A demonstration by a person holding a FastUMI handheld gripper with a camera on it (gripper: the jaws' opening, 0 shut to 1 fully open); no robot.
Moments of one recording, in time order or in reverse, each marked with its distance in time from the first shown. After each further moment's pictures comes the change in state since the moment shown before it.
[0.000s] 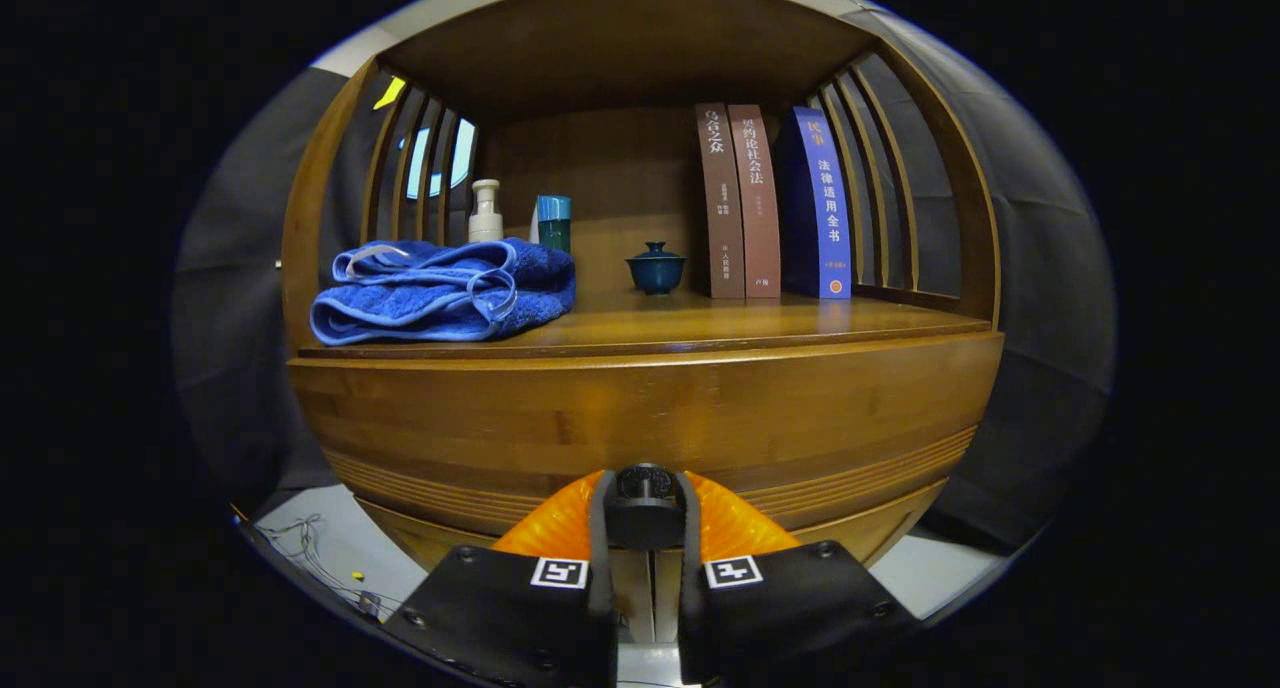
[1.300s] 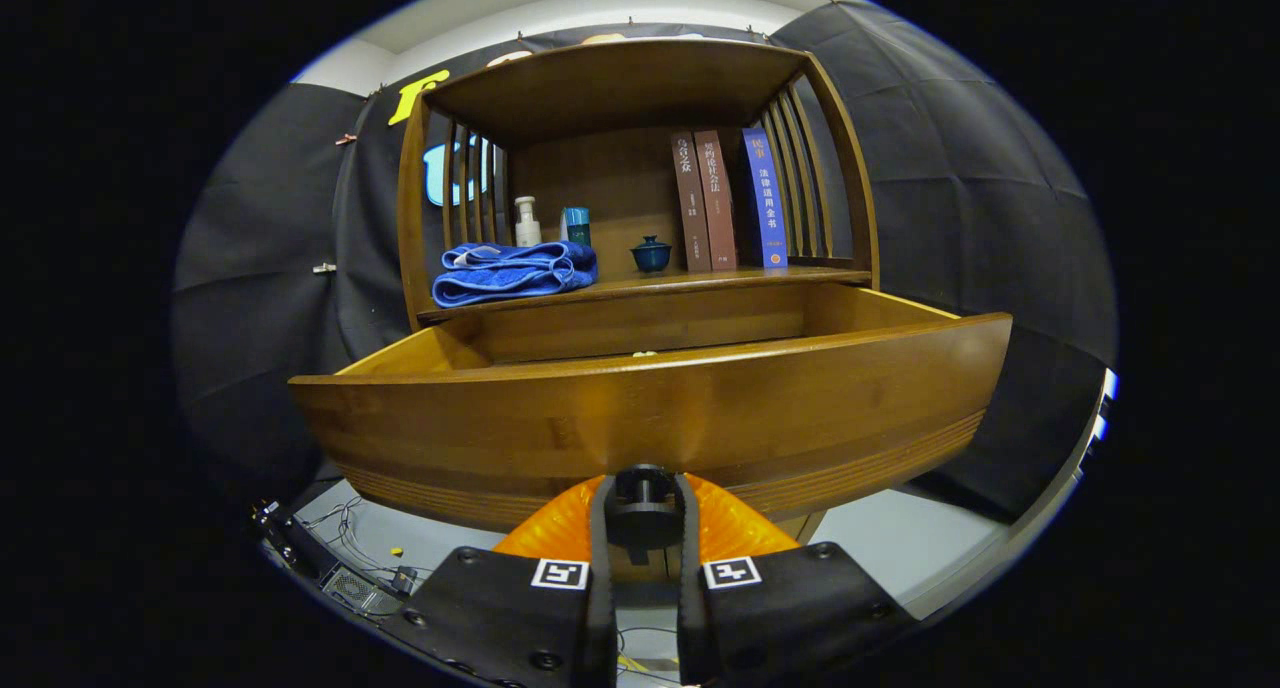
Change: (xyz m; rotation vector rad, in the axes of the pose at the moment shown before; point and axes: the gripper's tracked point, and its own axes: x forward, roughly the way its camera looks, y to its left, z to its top) arm -0.175 -0.008 -0.039 0.069 0.040 0.035
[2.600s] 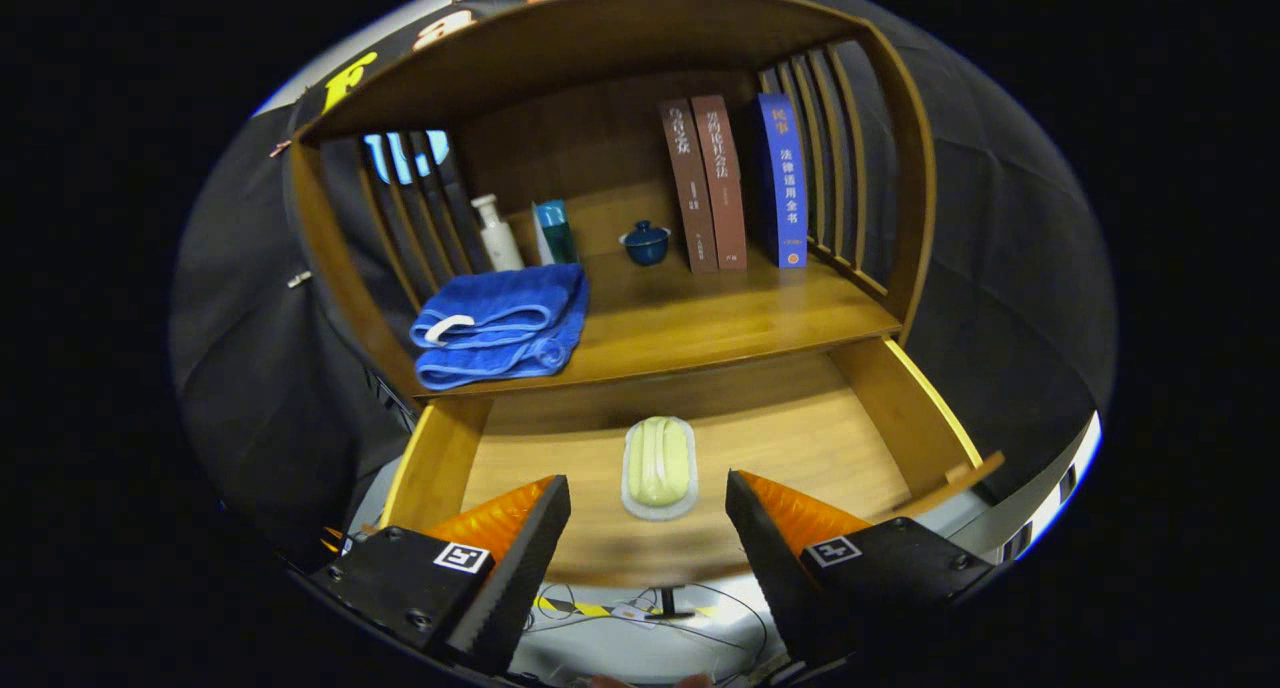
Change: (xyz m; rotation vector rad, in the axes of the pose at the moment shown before) arm 0.072 0.002 0.128 0.071 0.416 -0.026
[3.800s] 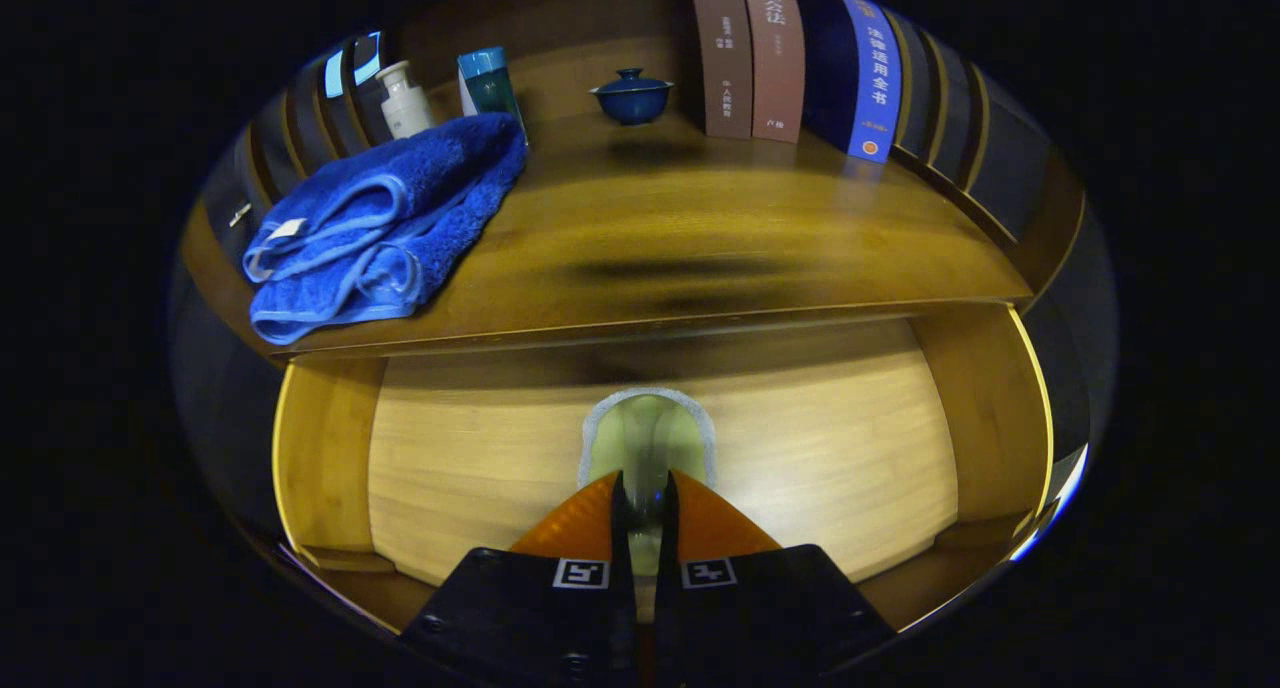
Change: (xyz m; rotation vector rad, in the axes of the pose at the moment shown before) arm 0.092 -0.009 -0.049 -0.012 0.316 -0.032
